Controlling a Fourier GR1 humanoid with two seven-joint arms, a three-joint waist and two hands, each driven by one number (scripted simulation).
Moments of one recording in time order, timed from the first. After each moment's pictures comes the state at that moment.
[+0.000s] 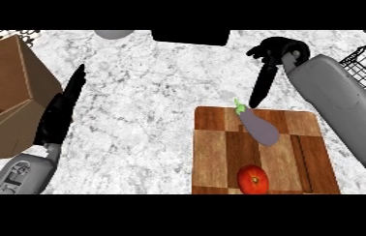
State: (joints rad) left arm -0.23 0.49 -0.26 -1.43 0.10 0.29 0.05; right arm -0.97 -0.49 0.49 -1.02 -0.14 0.48 1.04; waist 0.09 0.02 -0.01
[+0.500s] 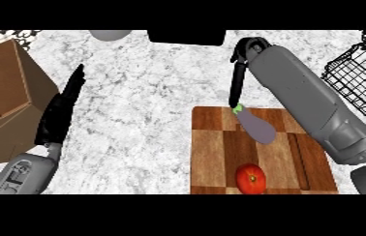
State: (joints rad) left arm -0.23 0.47 -0.24 -1.41 0.09 0.30 0.05; right arm -1.15 -0.32 0.60 -0.66 -0.18 0.55 1.07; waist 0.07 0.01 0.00
